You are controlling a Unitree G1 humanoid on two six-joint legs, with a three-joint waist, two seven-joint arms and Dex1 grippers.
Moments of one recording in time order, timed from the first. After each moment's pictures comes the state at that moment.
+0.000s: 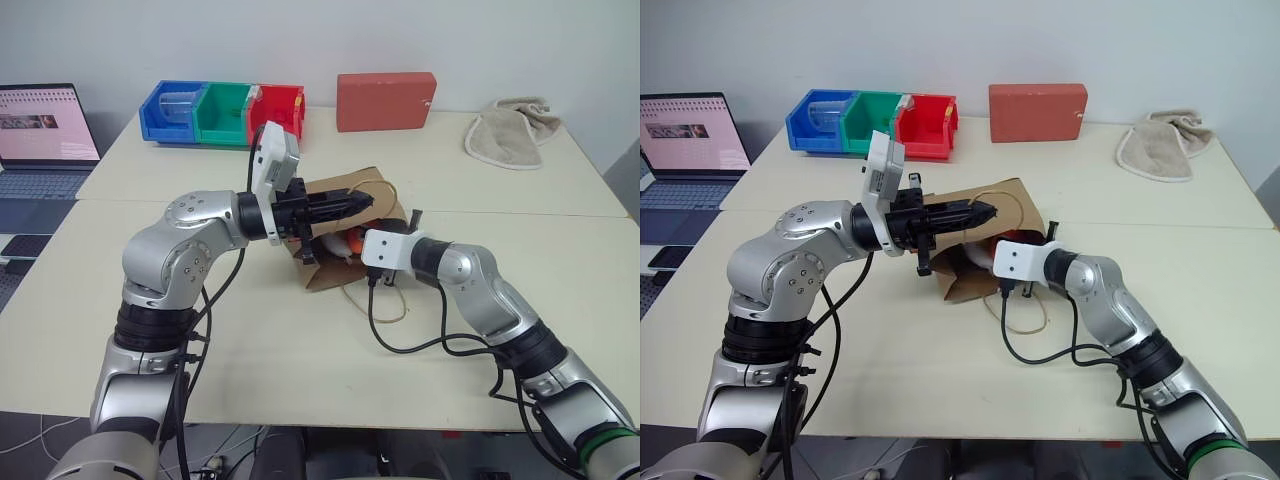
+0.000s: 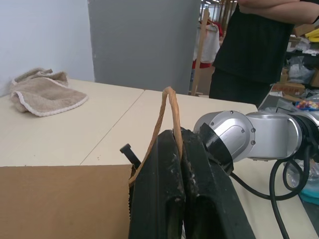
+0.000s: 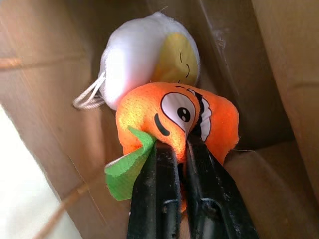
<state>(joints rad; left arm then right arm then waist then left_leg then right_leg) -0.74 0.51 -0.03 -0.16 -0.67 0.69 -0.97 -0.62 -0.47 0.45 -0.04 -0.44 0.28 0.66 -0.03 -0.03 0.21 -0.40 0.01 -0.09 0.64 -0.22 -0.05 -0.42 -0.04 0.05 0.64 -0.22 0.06</state>
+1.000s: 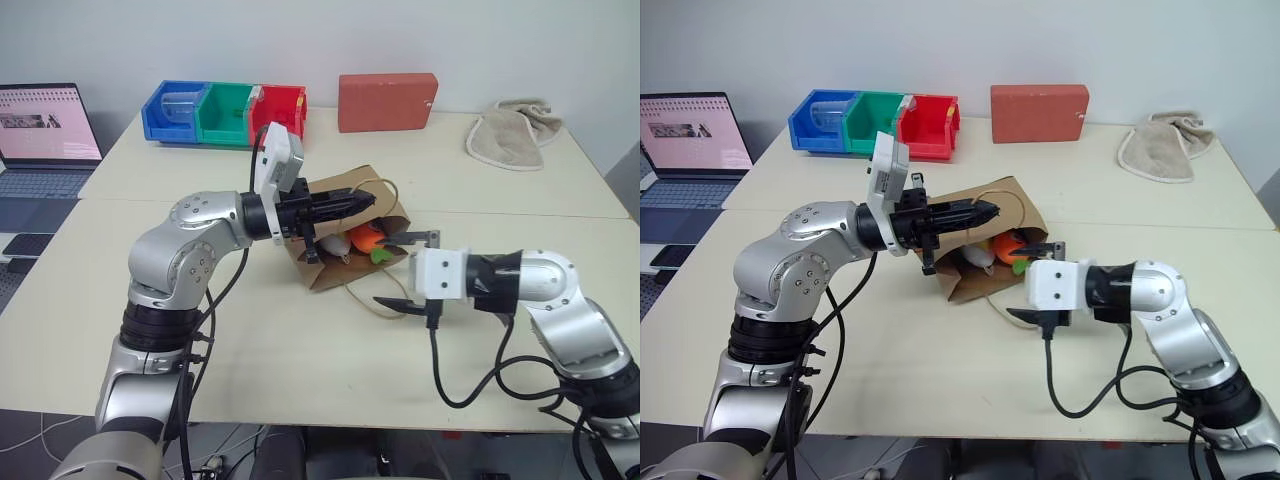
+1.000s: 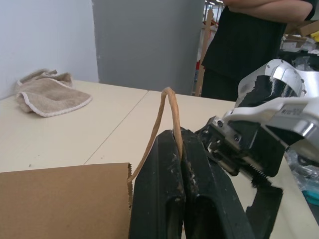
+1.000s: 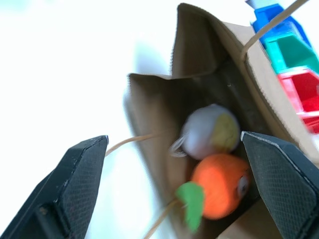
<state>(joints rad) -0.74 0.49 -0.03 -0.16 -0.64 0.67 -0.96 -0.38 -0.73 0.17 -0.48 0.03 0.32 1.03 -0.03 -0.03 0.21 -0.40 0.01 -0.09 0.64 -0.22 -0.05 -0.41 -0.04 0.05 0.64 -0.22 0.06</state>
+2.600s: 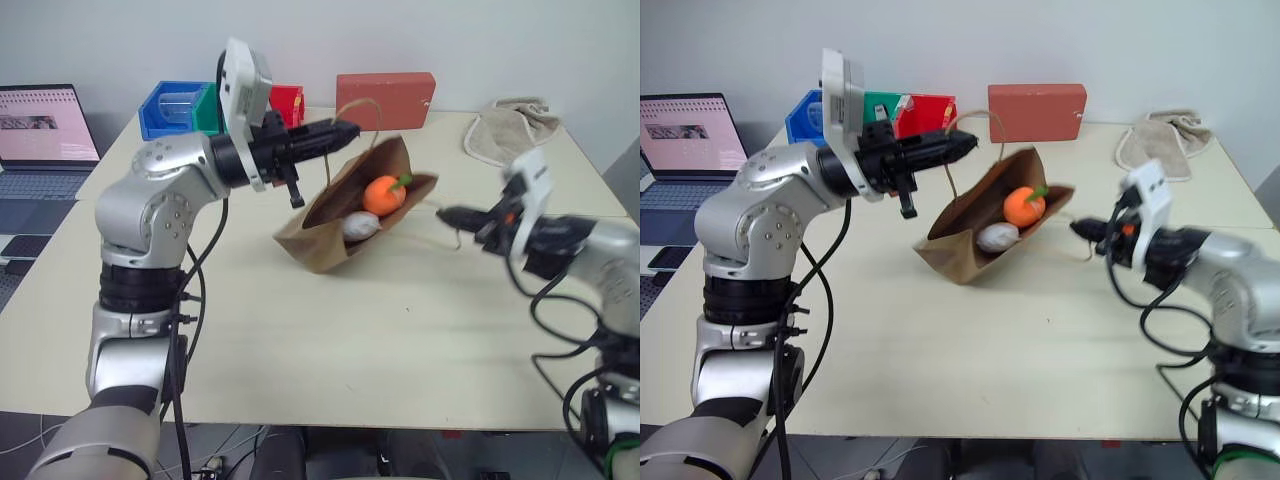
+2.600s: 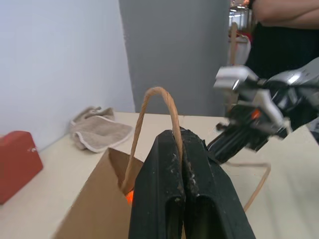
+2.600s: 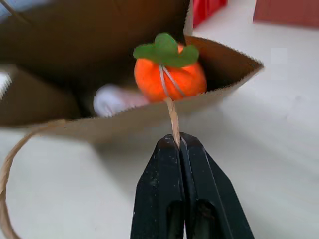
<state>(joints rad) -0.99 0.53 0.03 0.05 -0.59 0.59 -0.96 -0.68 -0.71 -0.26 -0.31 0.58 1.20 0.75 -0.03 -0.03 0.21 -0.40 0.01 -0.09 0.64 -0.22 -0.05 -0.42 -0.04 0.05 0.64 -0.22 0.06</state>
